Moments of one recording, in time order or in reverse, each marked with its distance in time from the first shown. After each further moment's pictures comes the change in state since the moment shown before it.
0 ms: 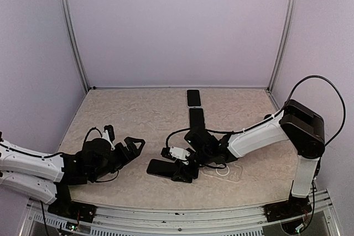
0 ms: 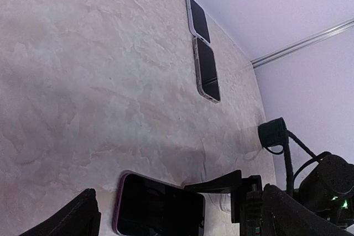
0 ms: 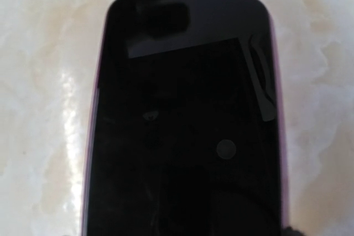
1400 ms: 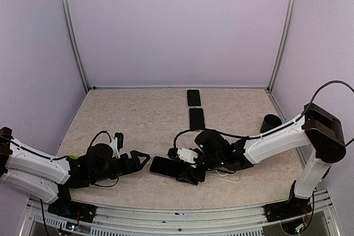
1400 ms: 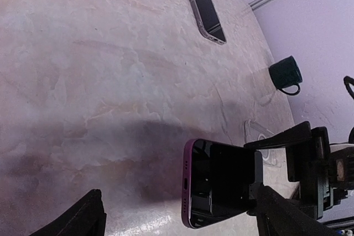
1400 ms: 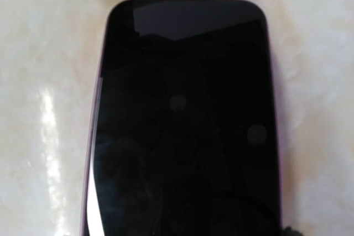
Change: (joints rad) left arm 0.027 0.103 -0.055 0.103 0.201 0.167; right arm 0.050 -0.185 -0.173 0.108 0.101 0.006
